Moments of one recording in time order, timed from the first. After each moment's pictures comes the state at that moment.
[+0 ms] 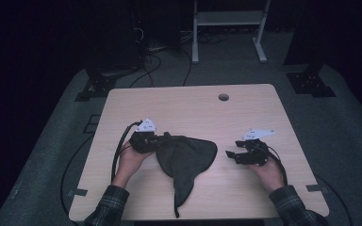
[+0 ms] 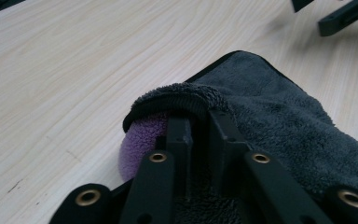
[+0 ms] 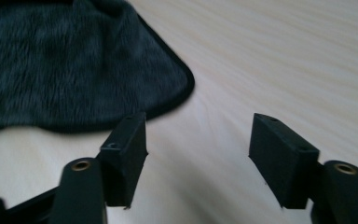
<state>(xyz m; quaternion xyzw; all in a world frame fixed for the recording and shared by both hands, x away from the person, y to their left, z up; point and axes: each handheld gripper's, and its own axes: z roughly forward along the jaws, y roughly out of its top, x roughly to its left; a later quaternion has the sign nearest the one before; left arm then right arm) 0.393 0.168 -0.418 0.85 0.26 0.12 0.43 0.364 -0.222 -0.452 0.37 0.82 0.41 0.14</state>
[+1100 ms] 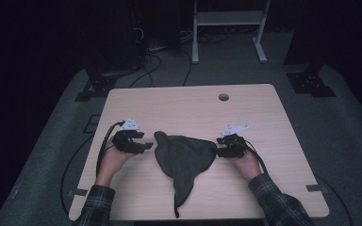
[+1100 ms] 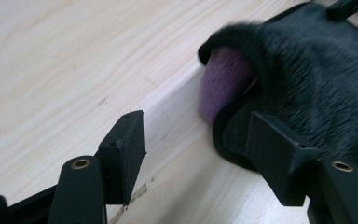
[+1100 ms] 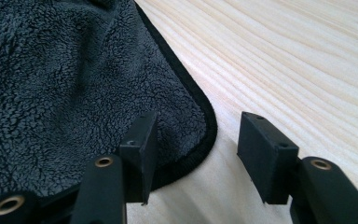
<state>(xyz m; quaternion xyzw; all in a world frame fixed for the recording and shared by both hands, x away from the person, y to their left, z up) 0.404 0.222 -0.429 0.86 0.32 0.14 0.37 0.406 -0.175 -0.482 0.34 0.84 0.40 0.14</state>
